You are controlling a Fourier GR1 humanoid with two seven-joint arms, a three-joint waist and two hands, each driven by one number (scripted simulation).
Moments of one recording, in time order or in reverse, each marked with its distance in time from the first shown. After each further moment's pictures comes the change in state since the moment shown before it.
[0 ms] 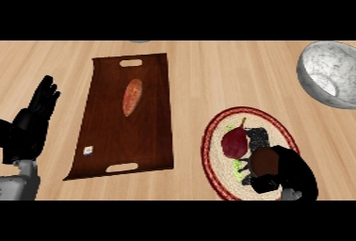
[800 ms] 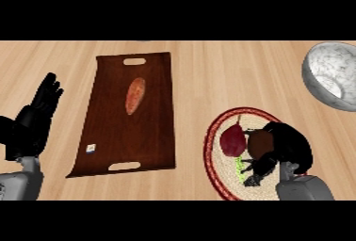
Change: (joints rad) left arm -0.025 -0.036 0.027 0.004 -0.035 -0.041 0.008; right arm -0.192 -0.090 -0.019 0.181 0.065 0.033 -0.216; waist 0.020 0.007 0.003
